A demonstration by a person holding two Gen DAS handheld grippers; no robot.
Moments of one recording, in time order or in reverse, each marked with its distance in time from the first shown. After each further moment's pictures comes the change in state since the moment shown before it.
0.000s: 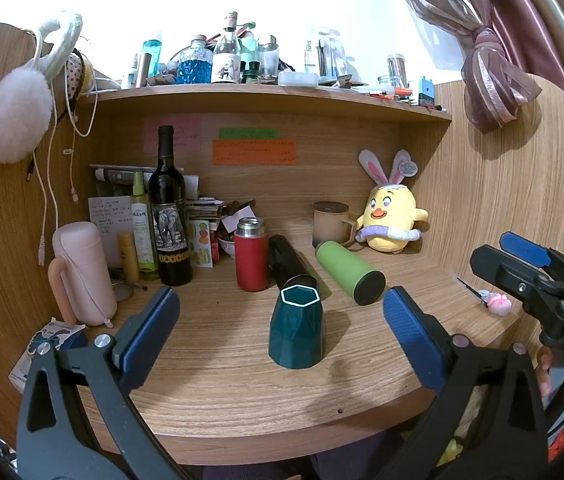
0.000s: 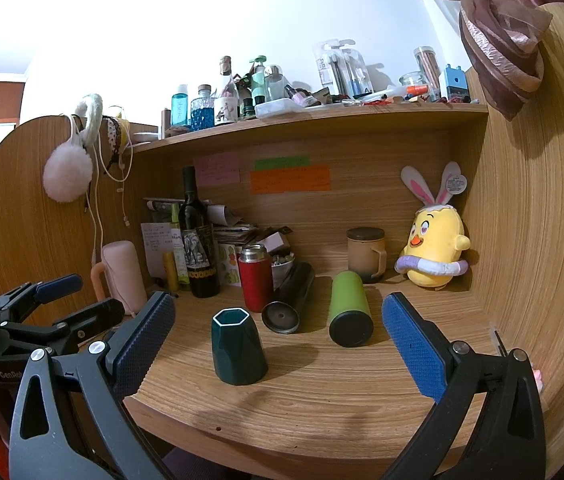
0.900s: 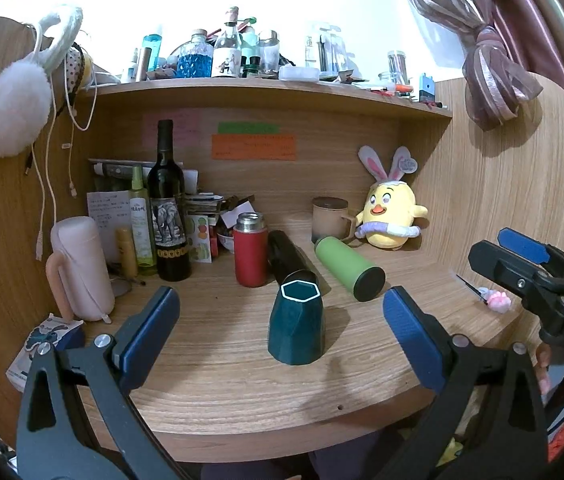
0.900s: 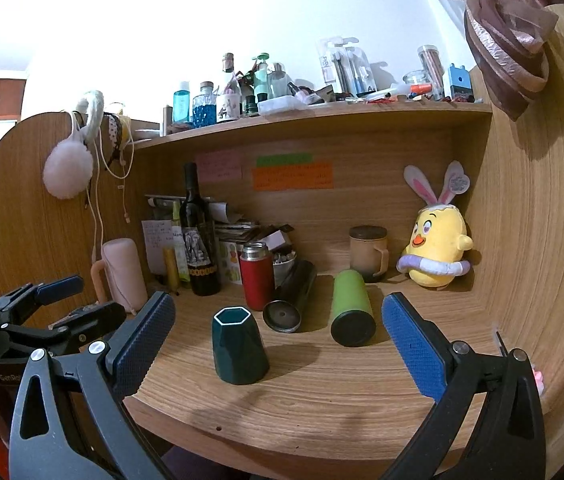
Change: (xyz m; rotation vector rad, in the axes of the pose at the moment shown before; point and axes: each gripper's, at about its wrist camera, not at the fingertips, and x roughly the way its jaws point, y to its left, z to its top) left arm 0.002 -0.001 -0.005 0.000 0.010 -0.001; right arm 0.003 0.003 0.000 -0.006 0.008 0.004
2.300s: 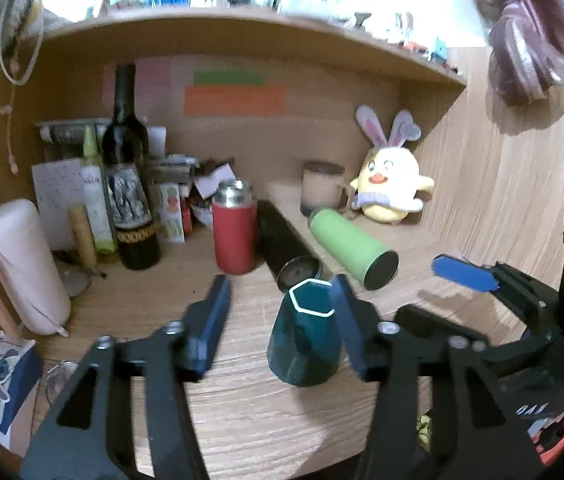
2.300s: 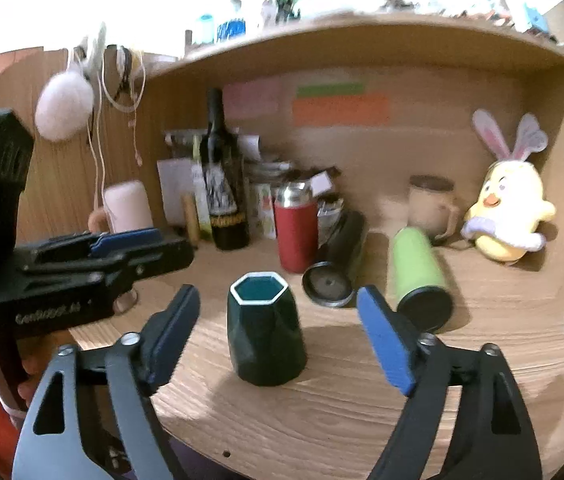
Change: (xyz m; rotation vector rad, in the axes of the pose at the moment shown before) left arm 0.089 0.032 0.012 -0.007 0.138 -0.121; right arm 0.100 0.015 -0.022 -0.036 0.169 0.131
